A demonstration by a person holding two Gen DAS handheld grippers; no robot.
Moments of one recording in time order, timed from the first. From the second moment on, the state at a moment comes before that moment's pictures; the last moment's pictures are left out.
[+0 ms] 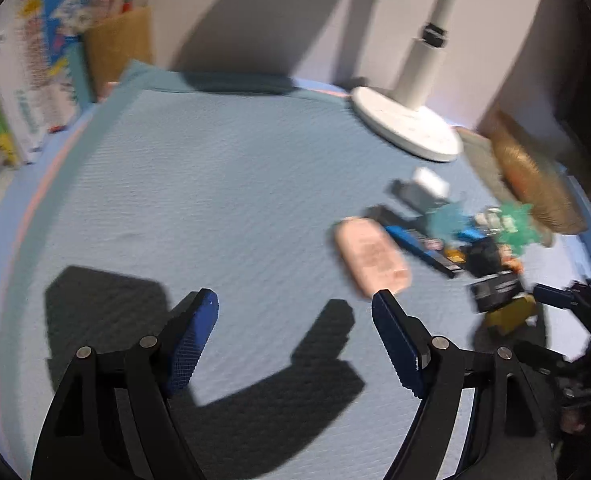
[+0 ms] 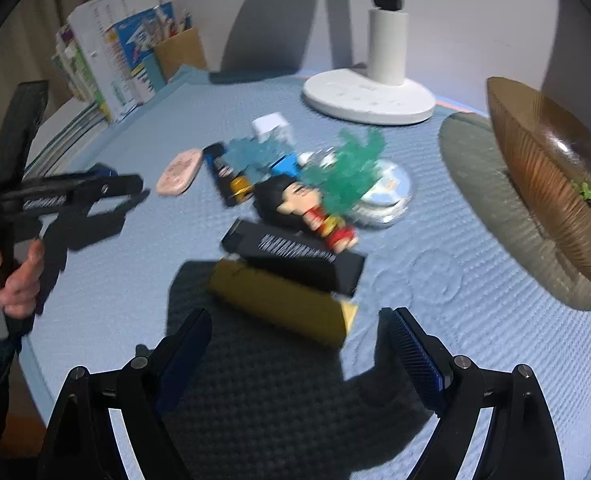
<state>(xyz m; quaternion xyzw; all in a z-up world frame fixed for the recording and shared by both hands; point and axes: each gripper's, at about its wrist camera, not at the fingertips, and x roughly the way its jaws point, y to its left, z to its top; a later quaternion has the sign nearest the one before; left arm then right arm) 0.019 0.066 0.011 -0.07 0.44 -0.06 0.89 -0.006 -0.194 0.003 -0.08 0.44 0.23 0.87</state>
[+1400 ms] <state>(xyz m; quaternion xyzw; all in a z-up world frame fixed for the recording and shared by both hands) -0.032 -0.011 0.012 0.01 0.41 -0.17 0.89 -0.087 -0.264 0.007 -0.02 0.42 0.14 0.90</state>
